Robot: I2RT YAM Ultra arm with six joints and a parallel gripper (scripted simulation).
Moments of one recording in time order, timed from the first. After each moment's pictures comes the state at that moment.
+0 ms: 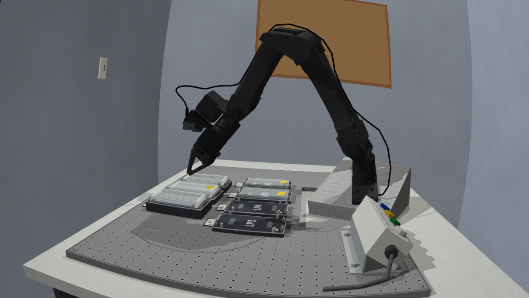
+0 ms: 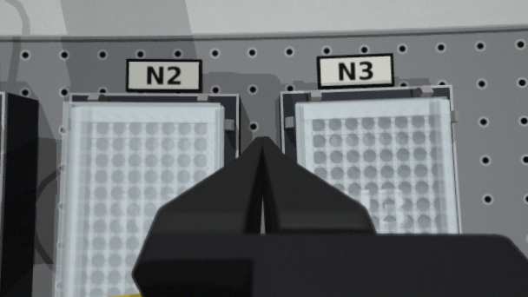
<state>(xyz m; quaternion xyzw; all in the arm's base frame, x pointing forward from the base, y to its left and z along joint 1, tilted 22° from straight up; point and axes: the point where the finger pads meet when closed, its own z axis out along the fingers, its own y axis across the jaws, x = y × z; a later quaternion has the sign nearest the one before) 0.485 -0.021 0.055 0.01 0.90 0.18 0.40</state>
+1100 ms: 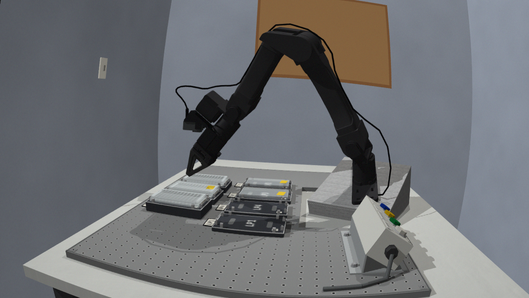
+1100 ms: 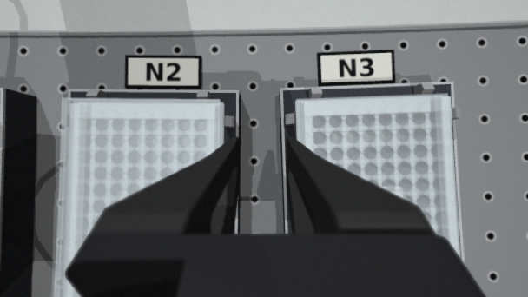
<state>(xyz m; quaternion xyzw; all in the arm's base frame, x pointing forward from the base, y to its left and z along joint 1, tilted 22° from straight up) 0.484 -0.020 0.054 0.01 0.90 0.18 0.40</state>
